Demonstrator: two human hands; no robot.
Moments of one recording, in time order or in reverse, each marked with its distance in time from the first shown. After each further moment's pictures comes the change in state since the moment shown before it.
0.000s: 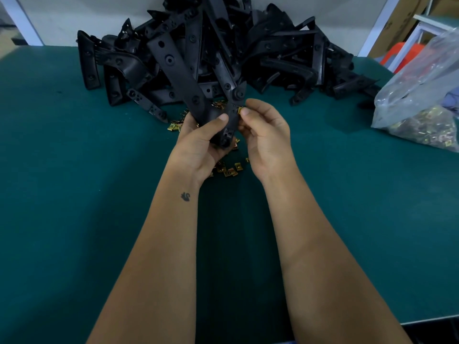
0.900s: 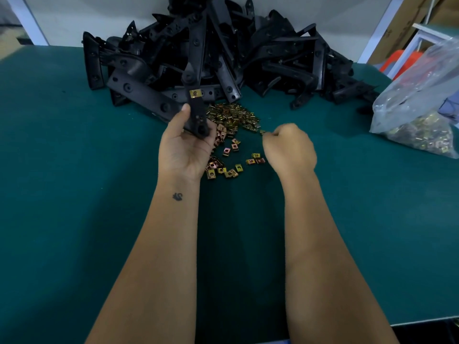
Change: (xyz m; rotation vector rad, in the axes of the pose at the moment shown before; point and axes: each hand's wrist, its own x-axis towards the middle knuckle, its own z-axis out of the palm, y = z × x) left_hand -0.006 0.009 -0.007 -0.628 0.128 0.058; right_hand 0.002 -0.020 -0.029 -1.537 0.244 -0.017
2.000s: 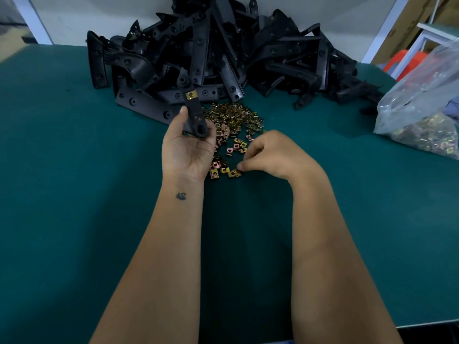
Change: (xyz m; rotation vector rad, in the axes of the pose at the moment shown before) left_hand 0.003 -0.001 -0.001 -0.101 0.070 0.004; right_hand -0.005 -0.009 -0.010 0.062 -0.539 -0.269
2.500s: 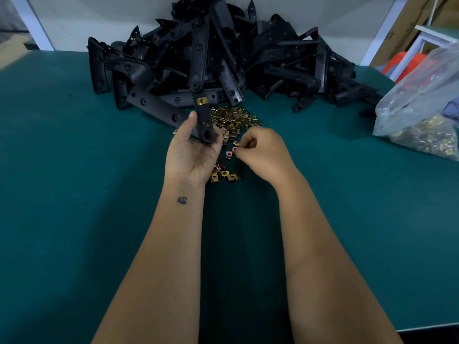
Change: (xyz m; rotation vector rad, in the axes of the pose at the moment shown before) left_hand 0.002 -0.003 -0.001 0.099 -0.022 -0.068; right_hand 0.013 -0.001 0.023 0.178 0.297 -0.064
